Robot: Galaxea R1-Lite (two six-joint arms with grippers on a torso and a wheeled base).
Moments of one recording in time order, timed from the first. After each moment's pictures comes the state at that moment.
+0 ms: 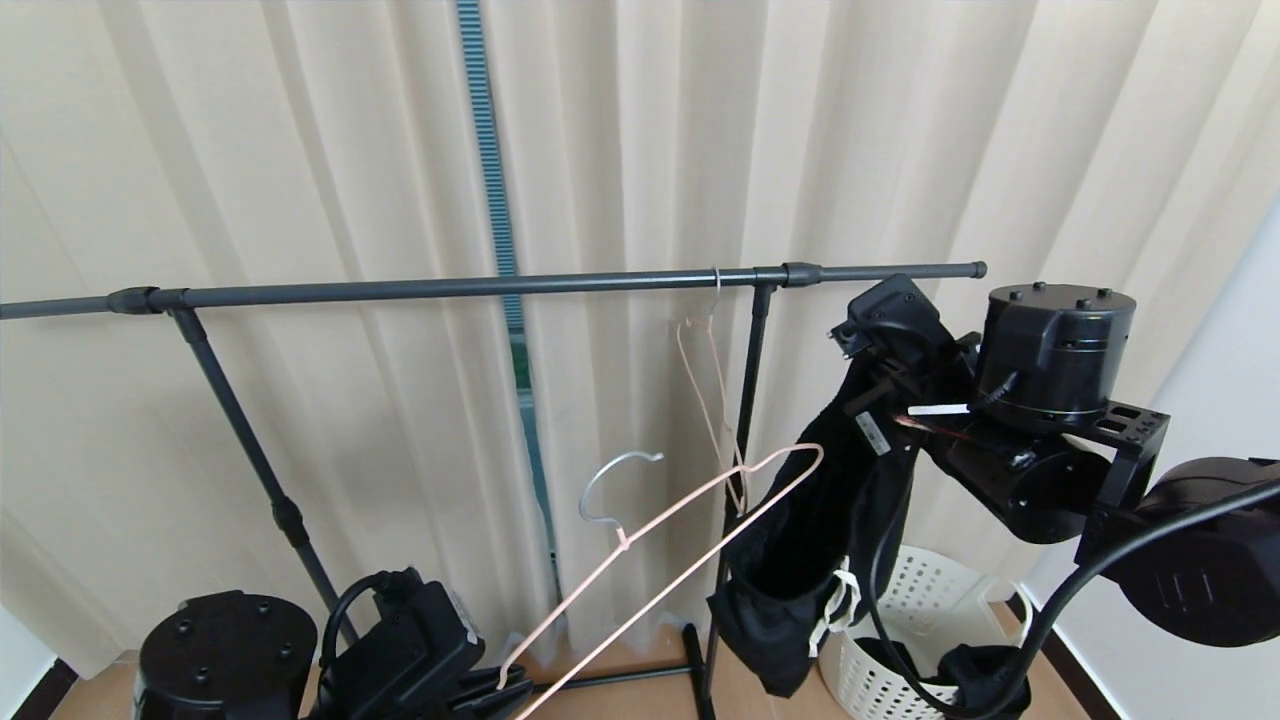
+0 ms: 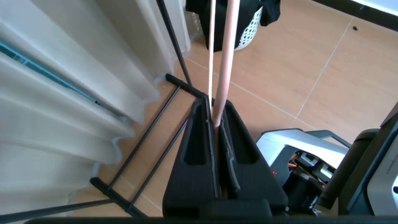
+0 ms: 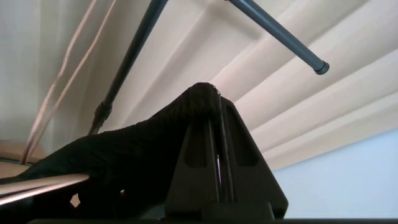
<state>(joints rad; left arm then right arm) -0.72 1.57 -0.15 -0.88 -0.07 0.21 0.55 1.76 -0.83 -0.71 -0.57 -0.45</state>
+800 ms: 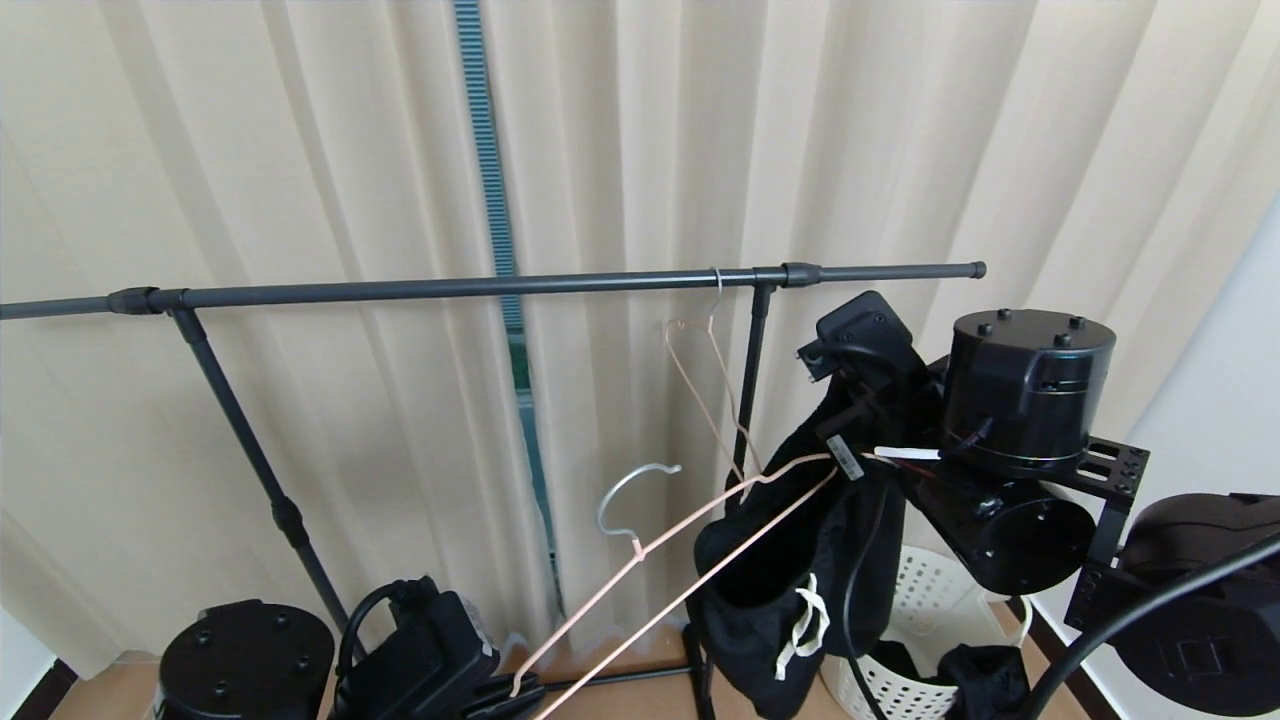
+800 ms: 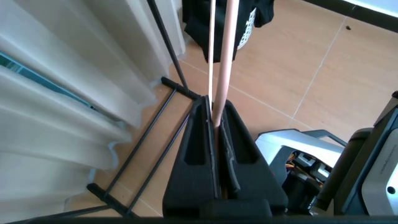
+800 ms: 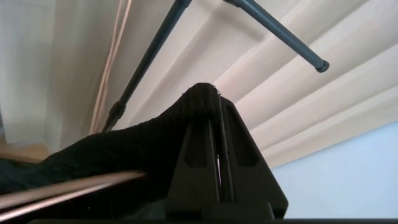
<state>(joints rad) -0.75 1.61 -0.13 -0.94 -0.07 0.20 0.69 1.76 -0.80 -0.74 -0.72 -0.43</state>
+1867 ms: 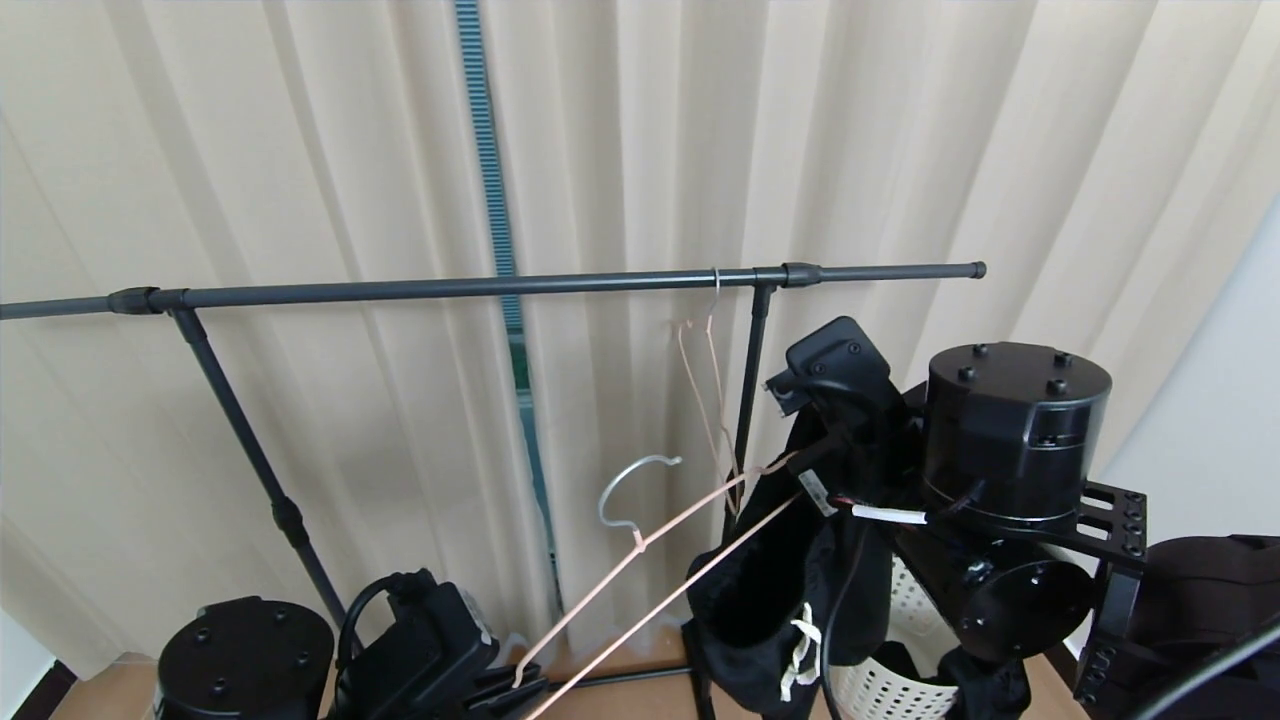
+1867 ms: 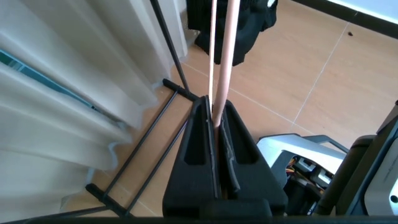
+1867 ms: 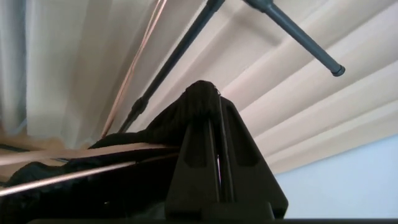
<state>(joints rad) -0.75 1.62 -0.13 -0.97 -0.06 0.18 0.81 1.74 -0.78 -0.74 -0.80 -0.38</state>
